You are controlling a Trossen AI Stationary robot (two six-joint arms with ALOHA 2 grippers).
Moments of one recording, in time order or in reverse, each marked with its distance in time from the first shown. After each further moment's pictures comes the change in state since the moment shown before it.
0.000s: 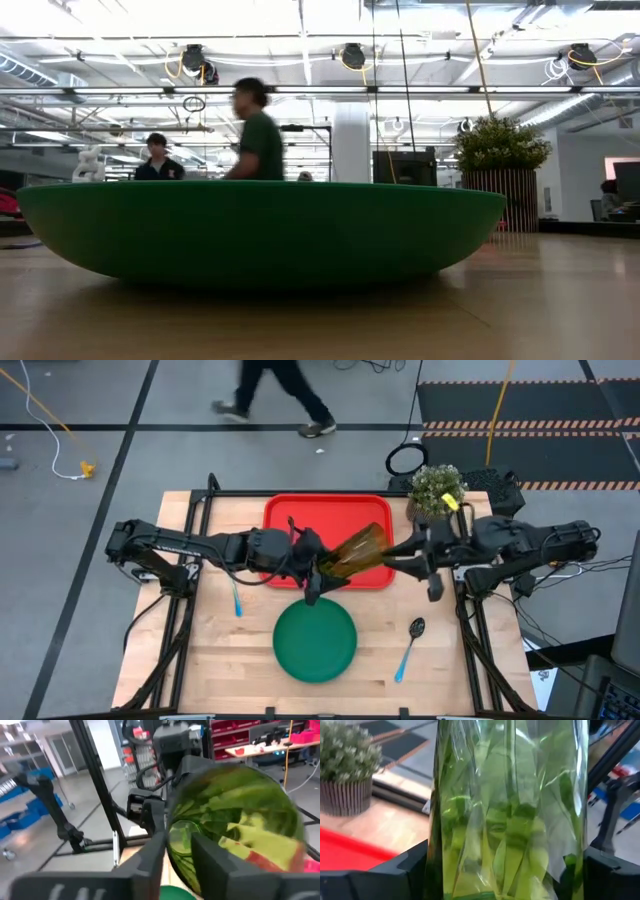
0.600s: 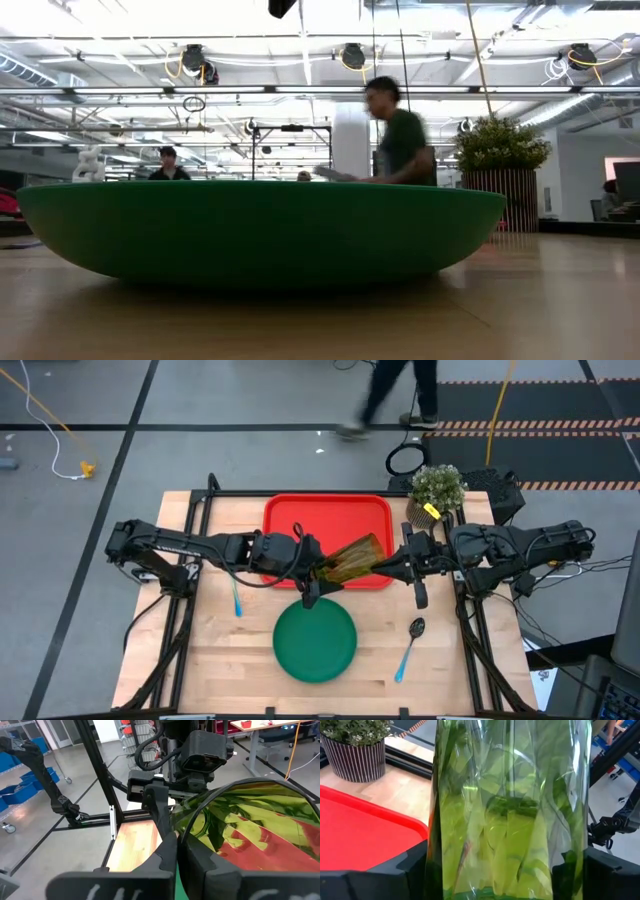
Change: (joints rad) left arm 0.000 0.000 0.000 -0.180 0.000 -0.002; right arm 0.000 0.078 0.000 -0.074 -0.034 -0.017
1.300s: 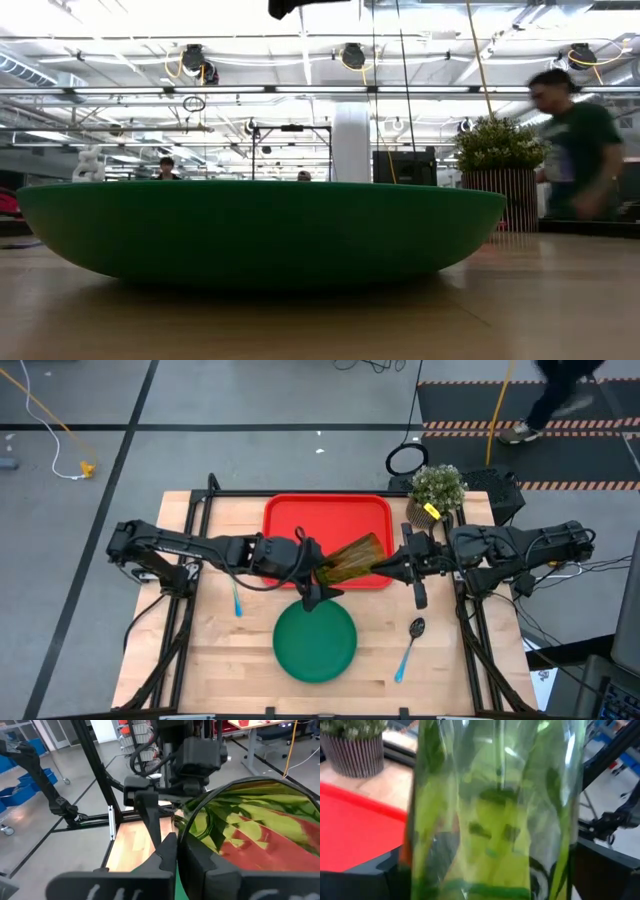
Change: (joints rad) left arm -0.010 0.011 -0.001 -0.008 -0.009 0.005; right arm 0.000 0.000 0.000 0.001 0.005 0.019
